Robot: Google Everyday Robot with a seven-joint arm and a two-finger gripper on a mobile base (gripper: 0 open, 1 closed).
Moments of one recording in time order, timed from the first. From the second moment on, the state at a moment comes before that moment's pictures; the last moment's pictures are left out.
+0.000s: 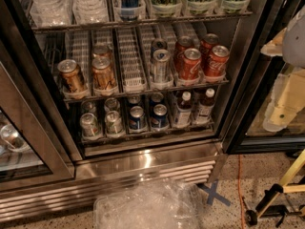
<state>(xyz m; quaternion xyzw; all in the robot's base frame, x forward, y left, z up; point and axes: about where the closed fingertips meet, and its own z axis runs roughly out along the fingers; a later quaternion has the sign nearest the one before) 0.438 -0.217 0.976 -0.60 0.78 -0.03 0.16</state>
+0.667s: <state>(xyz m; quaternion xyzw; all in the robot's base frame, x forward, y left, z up) 0.440 -0.196 0.954 -0.59 0.79 0.01 0.18</state>
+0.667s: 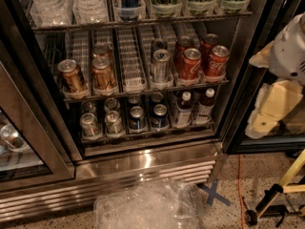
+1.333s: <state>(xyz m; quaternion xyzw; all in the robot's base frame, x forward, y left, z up) 0.411 -0.104 0.867 -0.48 0.83 0.16 0.23</state>
